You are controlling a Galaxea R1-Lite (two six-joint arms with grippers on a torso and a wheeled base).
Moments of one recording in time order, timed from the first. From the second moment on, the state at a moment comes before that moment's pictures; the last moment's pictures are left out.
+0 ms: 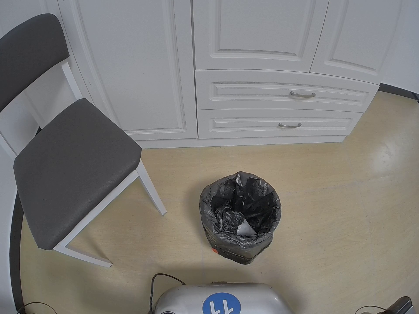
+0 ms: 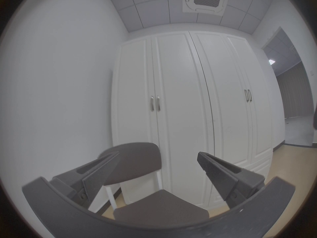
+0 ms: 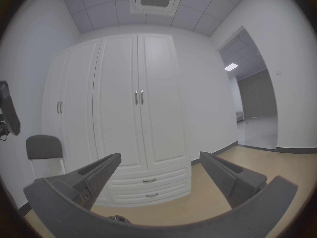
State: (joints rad) left arm -0.13 0.52 -0.81 -0.28 0.27 0.17; right arm 0.04 0.27 -0.61 -0.23 -0.21 0.06
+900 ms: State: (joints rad) left arm 0.00 0.02 -0.53 -0.04 0.26 0.05; right arm 0.00 0.01 -0.17 -0.62 -0.30 -0.07
